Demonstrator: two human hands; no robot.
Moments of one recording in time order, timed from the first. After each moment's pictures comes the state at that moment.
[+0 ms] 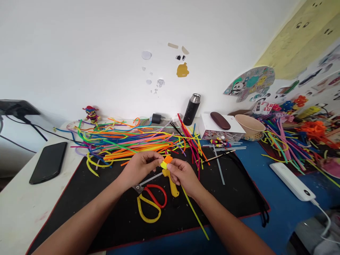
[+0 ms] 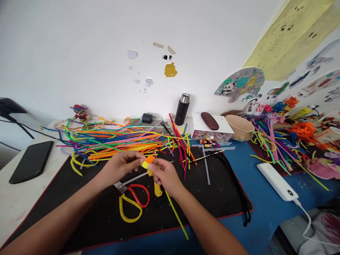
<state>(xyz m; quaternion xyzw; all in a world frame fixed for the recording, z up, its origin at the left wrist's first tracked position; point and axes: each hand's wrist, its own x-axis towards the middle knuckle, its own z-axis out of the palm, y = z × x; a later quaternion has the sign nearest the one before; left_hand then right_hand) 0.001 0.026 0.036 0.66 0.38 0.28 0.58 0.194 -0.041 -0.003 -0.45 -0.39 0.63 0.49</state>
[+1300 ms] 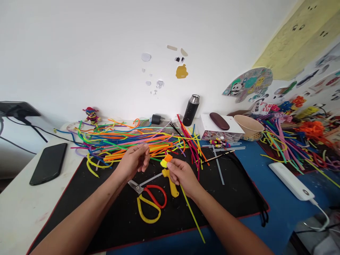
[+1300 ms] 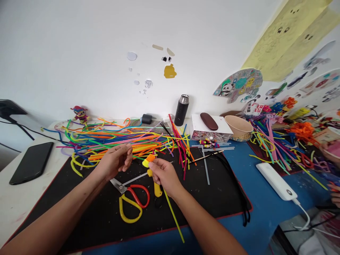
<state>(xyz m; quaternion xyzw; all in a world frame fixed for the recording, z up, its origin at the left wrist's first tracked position) -0.004 0.041 0.036 0.45 0.38 0.39 0.71 0.191 -0.042 0.001 -0.45 -0.37 0.64 0.51</state>
